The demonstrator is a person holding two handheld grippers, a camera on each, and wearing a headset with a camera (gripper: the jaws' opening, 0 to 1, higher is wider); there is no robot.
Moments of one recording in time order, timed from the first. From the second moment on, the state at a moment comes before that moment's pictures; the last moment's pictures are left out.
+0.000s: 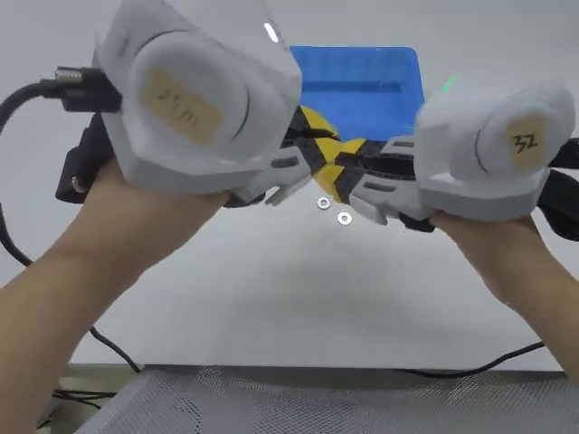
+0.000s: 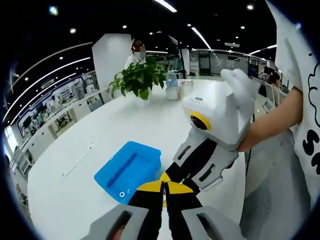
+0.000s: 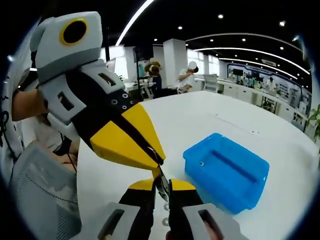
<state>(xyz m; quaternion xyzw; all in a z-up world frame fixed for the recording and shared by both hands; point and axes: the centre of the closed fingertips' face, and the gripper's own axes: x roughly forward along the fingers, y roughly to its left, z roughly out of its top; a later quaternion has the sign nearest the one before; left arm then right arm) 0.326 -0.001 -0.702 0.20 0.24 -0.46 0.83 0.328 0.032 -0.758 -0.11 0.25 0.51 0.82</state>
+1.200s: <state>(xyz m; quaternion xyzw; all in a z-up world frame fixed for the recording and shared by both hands) 0.321 -0.002 -0.699 0.24 0.23 -0.47 0.82 0.334 0.030 -0.757 -0.17 0.24 0.50 0.81</state>
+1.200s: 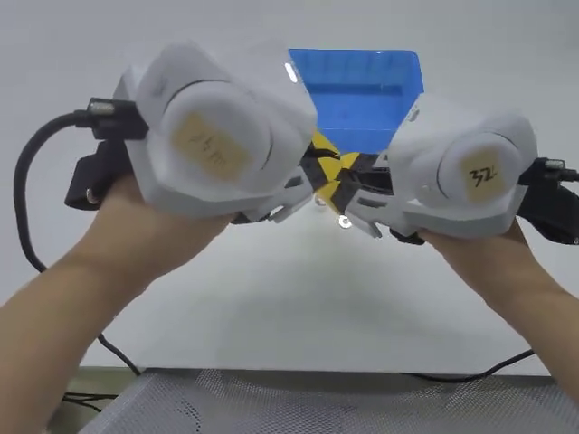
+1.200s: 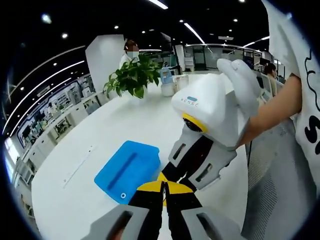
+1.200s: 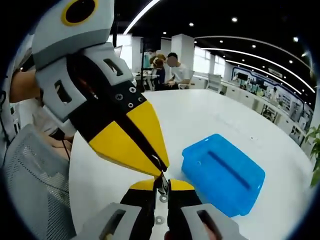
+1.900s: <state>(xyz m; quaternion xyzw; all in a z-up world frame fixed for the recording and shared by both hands) 0.390 -0.006 -0.667 0.24 0.17 -0.43 0.85 0.405 0.024 -0.720 -0.21 0.19 0.46 0.84</state>
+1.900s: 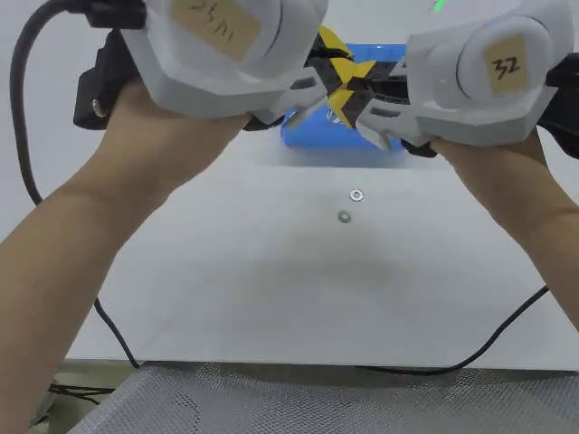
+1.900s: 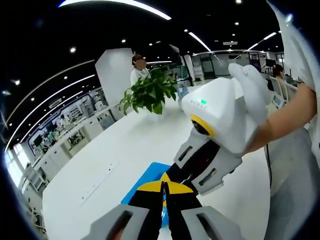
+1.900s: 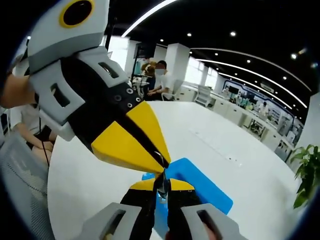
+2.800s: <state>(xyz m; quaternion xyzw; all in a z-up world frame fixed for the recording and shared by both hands) 0.408 0.000 -0.707 0.23 0.20 -0.41 0.86 0.423 0.026 -0.759 -0.16 0.23 0.45 0.85</state>
